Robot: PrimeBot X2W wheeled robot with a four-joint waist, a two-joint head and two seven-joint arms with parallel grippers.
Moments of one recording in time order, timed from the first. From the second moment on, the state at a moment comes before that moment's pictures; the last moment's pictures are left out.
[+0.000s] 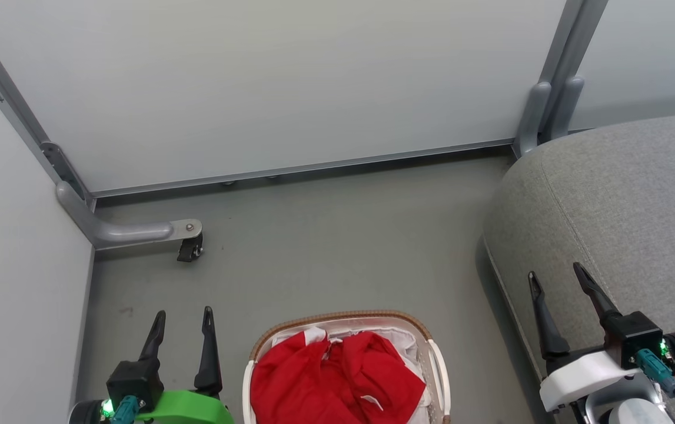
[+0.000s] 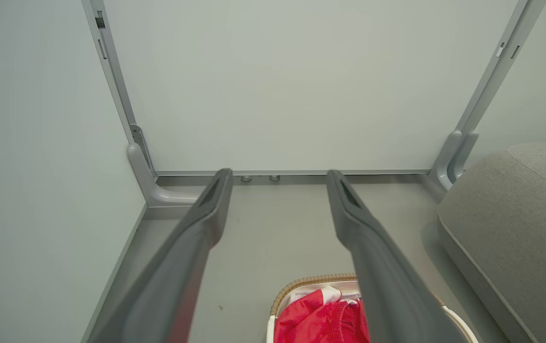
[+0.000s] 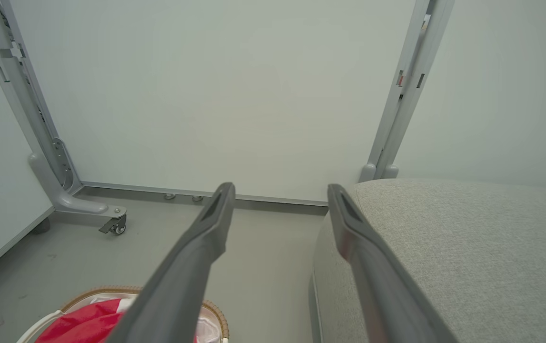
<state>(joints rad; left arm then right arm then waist) 0.01 0.05 -0.14 0.28 -0.21 -0.01 -0.26 -0.03 -0.05 -0.03 0.16 0.00 0.13 -0.26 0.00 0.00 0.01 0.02</state>
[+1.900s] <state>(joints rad) -0.66 0.09 -0.42 1.02 -0.08 -0.02 -0.26 -0.44 -0.05 0.05 -0.01 0.16 0.13 -0.26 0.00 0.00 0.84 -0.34</state>
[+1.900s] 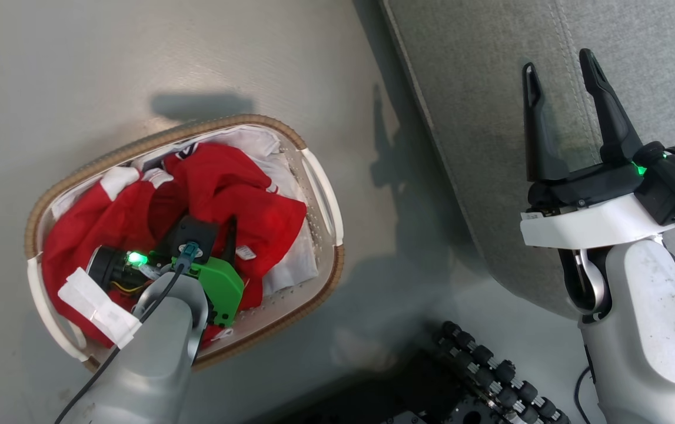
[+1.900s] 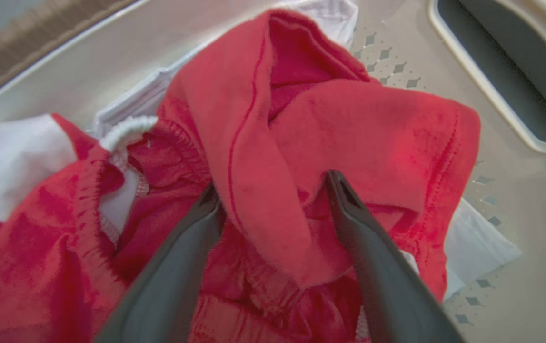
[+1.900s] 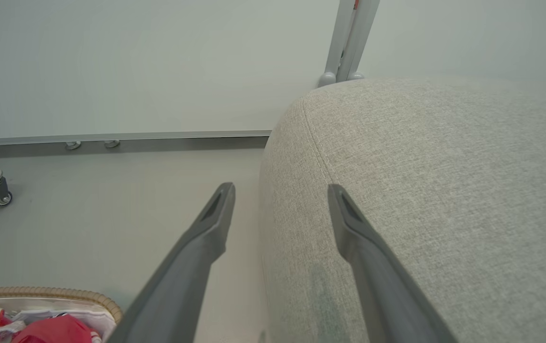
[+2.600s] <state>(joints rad) -0.59 0.05 -0.49 0.86 -0.11 -0.06 -0.26 -0.38 -0.05 0.05 0.07 0.09 0.13 -0.26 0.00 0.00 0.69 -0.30</state>
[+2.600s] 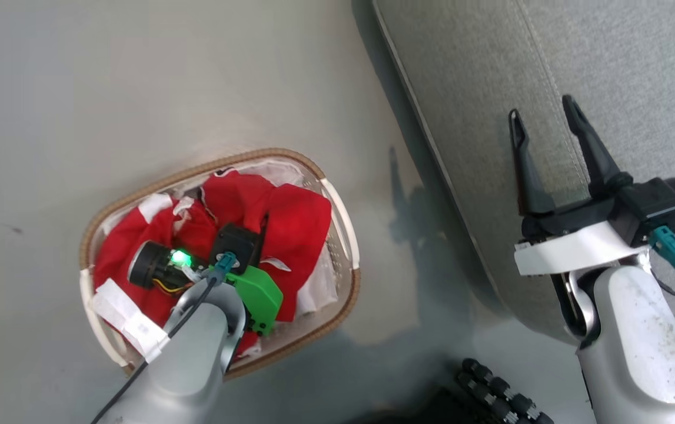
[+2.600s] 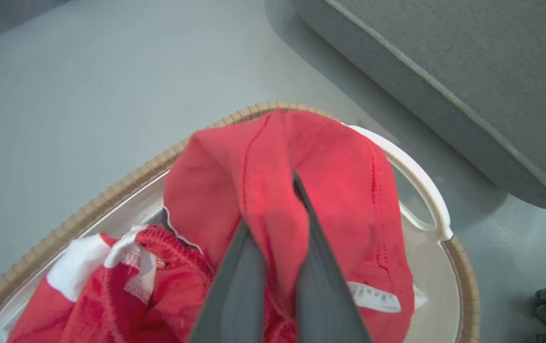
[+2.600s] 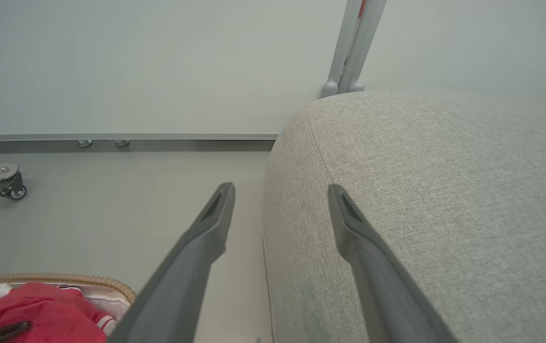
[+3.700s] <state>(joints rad) -0.89 0.20 -0.75 0.59 -0.08 -0.13 -0.20 -0.13 -0.05 0.08 0.15 -0.01 0.13 -0.26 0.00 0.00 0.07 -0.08</state>
